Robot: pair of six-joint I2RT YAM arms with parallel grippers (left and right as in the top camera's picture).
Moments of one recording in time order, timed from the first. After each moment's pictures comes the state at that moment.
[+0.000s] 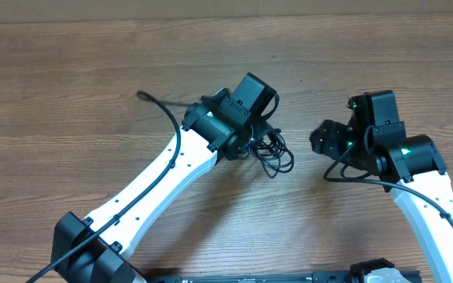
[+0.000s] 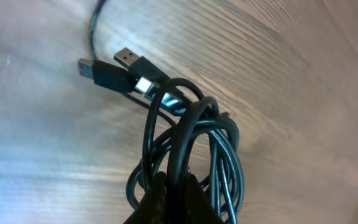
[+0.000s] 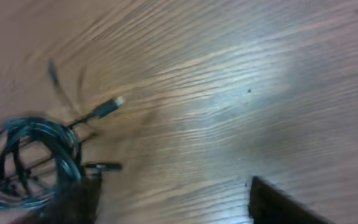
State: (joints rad) left arm -0.71 1.68 1.52 -0.93 -0.01 -1.26; right arm 0.20 1.23 1.10 -0.96 -0.12 0.54
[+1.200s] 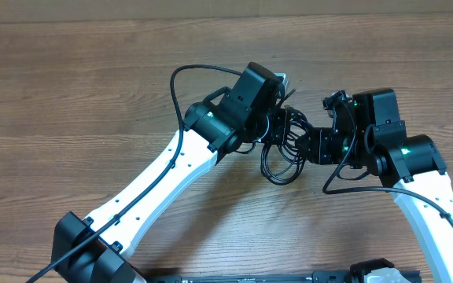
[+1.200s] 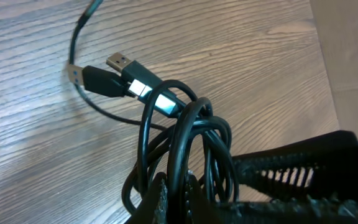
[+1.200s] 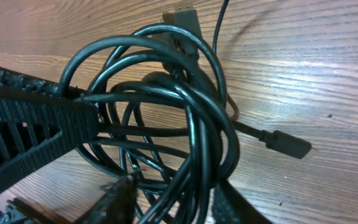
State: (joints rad) left arm -0.71 1.68 1.51 -0.70 0.30 -0.56; right arm 0.20 1.23 1.10 -0.92 -0.40 0.23
